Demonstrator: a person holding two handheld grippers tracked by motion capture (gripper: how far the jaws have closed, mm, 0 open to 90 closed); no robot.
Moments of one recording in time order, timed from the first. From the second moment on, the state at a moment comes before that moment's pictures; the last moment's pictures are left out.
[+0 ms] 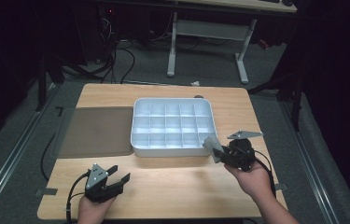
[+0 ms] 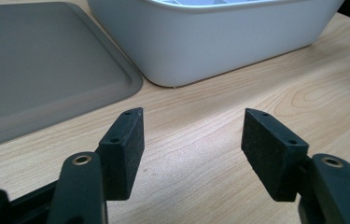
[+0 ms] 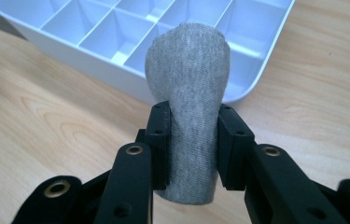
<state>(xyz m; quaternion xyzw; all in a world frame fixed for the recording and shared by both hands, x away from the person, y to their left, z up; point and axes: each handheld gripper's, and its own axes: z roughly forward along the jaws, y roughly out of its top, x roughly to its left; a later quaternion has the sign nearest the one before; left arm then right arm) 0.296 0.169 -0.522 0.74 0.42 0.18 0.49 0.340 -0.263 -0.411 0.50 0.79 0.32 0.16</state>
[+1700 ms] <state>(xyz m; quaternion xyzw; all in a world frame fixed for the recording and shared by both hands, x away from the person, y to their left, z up) 0.296 0.171 -0.525 0.75 0.42 0.17 0.48 0.435 -0.226 -0.437 0.55 0.81 0.16 0.14</state>
